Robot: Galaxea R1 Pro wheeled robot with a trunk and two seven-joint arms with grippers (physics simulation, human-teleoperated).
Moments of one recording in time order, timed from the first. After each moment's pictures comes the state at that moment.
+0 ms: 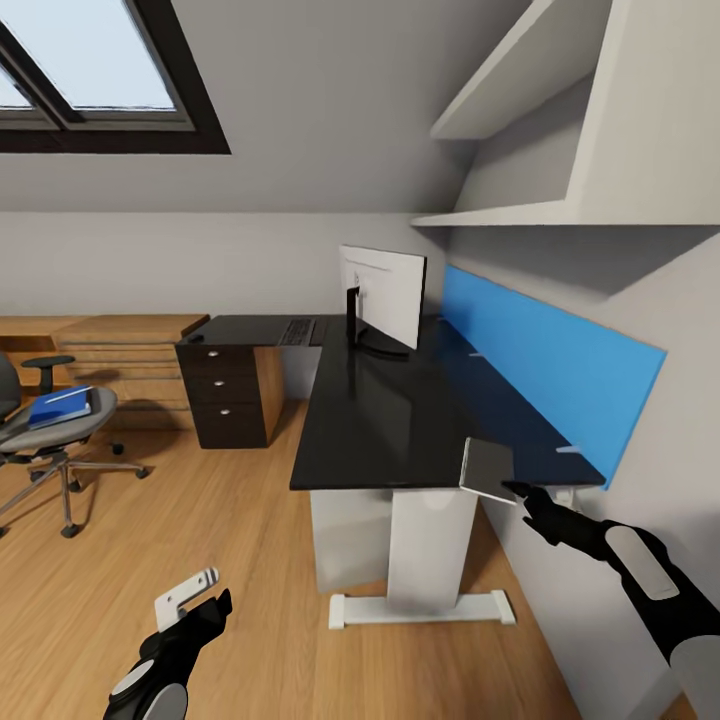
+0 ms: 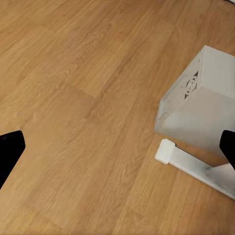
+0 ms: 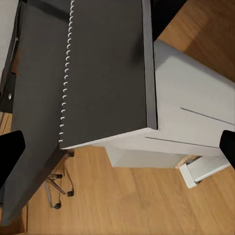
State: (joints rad) left arm -0.02 0.13 -0.22 -1.58 0.72 0.33 0.73; right arm -0.60 -0.35 -0.01 -0.81 -1.19 0.62 0.10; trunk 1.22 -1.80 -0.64
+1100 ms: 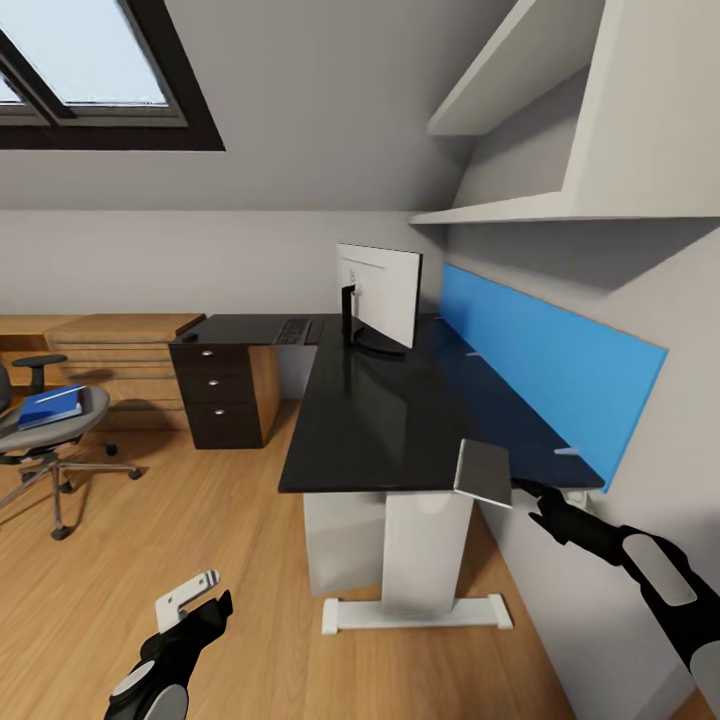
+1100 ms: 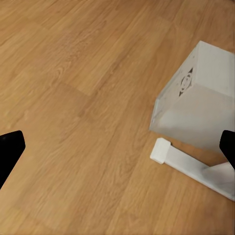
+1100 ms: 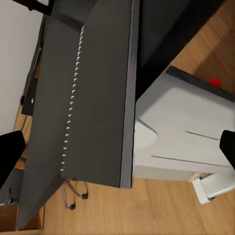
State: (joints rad) left arm -0.02 0.13 -0.23 -1.57 0.72 0.33 0.73; right arm -0.59 -0.40 -0.01 -0.75 -1.19 0.62 0.28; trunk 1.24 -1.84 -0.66
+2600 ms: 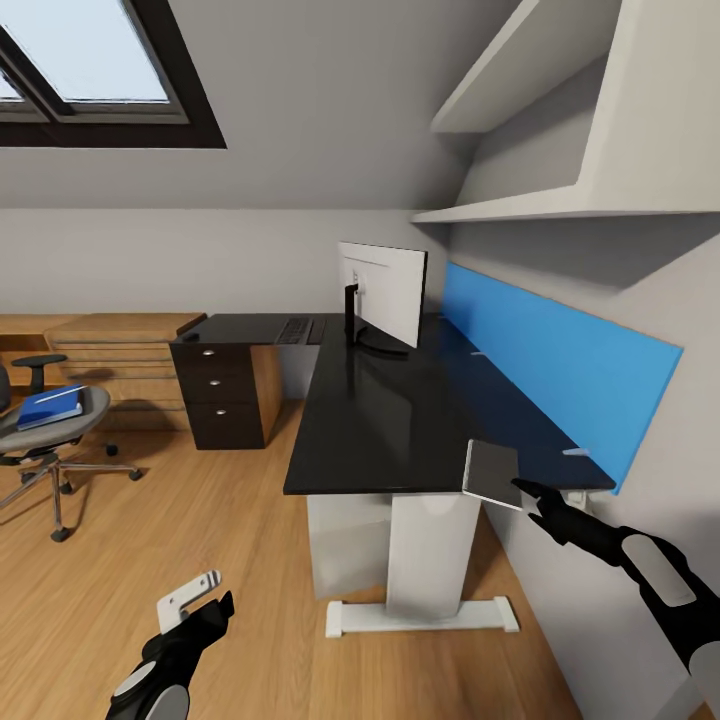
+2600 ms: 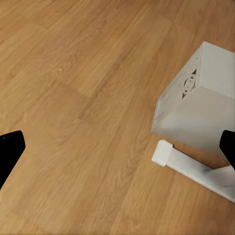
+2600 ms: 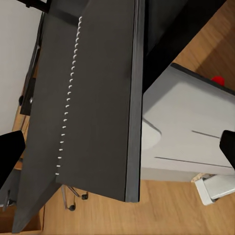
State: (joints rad) left arm -0.02 0.12 -0.23 -1.57 0.72 0.33 0.72; right arm -0.59 -0.39 -0.01 -0.74 -1.19 0.62 0.28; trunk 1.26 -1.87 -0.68
